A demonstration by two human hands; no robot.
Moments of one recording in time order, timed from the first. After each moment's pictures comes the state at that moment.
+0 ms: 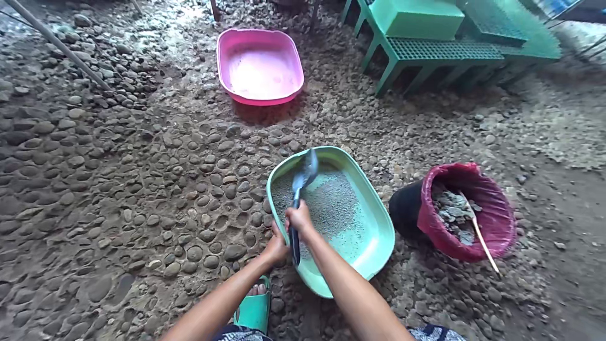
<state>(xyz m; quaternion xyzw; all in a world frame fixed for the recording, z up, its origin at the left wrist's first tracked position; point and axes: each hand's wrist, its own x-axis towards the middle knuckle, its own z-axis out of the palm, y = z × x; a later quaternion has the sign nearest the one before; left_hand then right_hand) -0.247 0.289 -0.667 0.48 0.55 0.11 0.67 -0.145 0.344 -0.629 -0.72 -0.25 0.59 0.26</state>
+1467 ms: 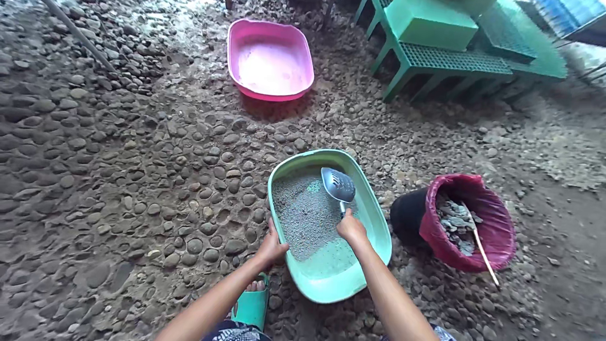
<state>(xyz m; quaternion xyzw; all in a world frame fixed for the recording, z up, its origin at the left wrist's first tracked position) -0.261 0.290 -0.664 0.44 0.60 0.06 0.66 -0.036 0.341 -0.574 -0.83 -0.41 0.31 -0.22</state>
